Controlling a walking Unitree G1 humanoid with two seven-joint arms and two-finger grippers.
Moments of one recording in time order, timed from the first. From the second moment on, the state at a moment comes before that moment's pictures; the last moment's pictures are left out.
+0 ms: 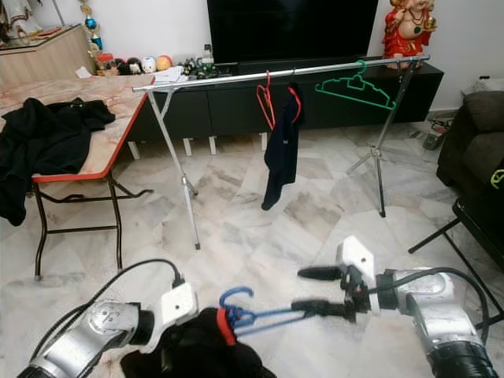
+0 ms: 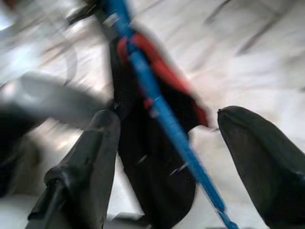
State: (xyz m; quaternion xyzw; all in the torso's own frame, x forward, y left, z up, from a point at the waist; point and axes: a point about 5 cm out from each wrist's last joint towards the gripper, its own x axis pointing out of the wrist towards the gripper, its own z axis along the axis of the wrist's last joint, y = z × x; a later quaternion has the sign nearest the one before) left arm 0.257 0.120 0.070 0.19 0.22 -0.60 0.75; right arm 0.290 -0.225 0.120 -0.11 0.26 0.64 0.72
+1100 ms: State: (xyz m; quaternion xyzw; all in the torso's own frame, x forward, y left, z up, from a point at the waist) left arm 0.263 0.092 0.104 0.22 0.18 -0.66 0.70; right arm 0.306 -0.186 0.097 -0.23 0.29 0.70 0.62
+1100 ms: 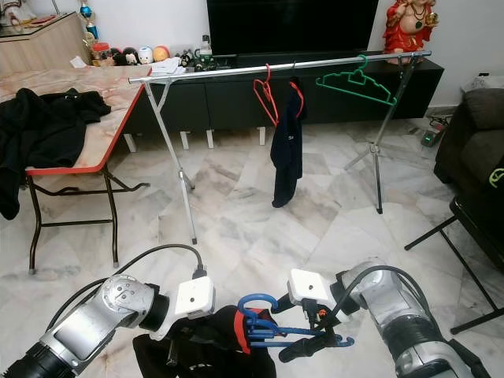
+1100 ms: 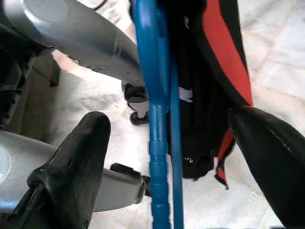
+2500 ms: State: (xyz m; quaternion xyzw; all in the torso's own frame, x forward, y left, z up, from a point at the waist) left arm 0.264 0.085 0.105 0.21 0.18 -0.66 0.70; right arm 0.306 -0.166 0.084 -0.25 0.26 0.70 0.62
